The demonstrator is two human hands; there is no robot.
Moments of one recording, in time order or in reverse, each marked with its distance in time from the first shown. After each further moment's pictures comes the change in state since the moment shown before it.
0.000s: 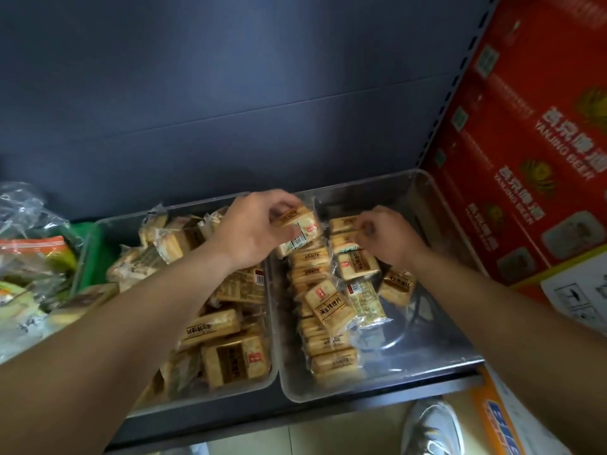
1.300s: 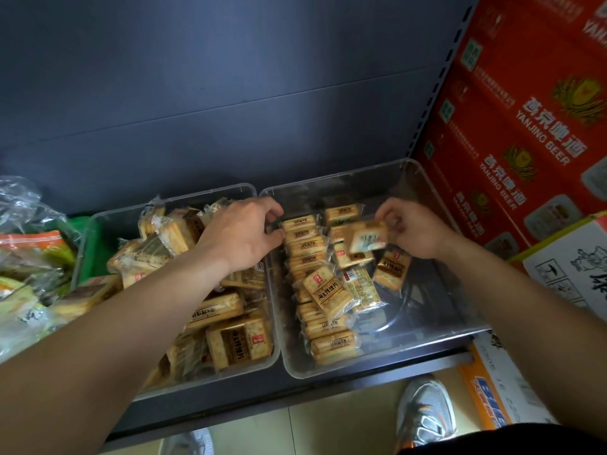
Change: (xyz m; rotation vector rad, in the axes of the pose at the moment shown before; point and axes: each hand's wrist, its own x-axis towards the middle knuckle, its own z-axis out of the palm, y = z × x) left_hand -0.021 -0.006 0.000 0.394 0.003 0.009; right_hand -0.044 0.004 -0.041 0.245 -0.106 0.138
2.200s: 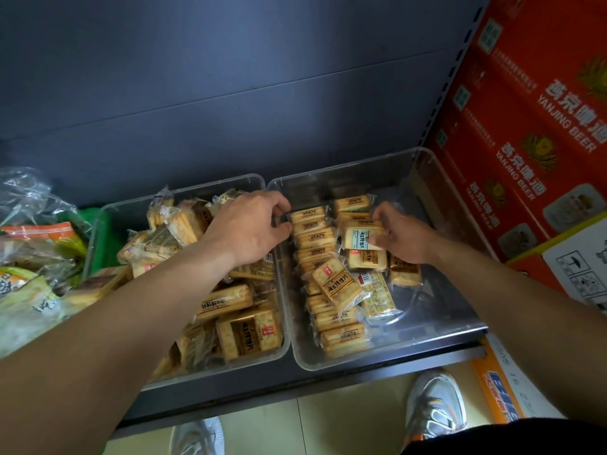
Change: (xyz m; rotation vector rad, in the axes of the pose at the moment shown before) left_hand -0.002 -0.003 0.001 -0.005 -0.040 -0.008; right_hand 0.016 0.017 0.034 -0.179 -0.134 -0.054
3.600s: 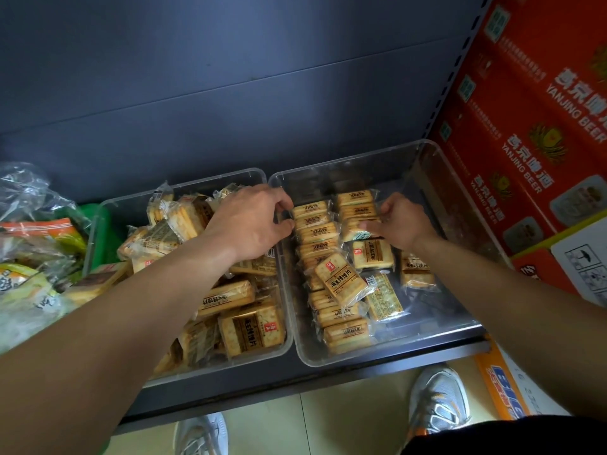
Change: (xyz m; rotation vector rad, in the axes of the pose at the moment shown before) left_hand 0.002 -0.002 0.002 0.072 -0.002 0.028; right_hand 0.011 -0.015 0.015 0.151 0.287 0.229
